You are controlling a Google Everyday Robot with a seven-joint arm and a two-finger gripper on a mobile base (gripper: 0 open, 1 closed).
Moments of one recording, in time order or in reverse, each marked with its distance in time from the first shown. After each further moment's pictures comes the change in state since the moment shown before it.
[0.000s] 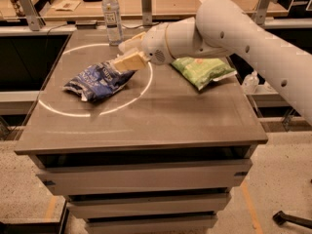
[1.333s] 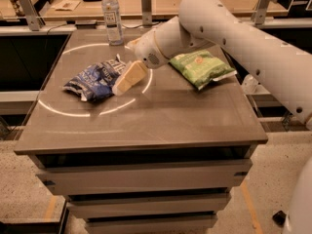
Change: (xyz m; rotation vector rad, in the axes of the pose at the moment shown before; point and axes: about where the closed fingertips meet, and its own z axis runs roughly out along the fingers) arm 0.036 0.008 0.023 -0.119 0.199 -0.001
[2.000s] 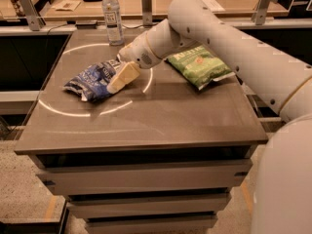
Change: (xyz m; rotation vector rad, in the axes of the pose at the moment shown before) arm 0.006 -0.015 0.031 -0.048 0.016 0.011
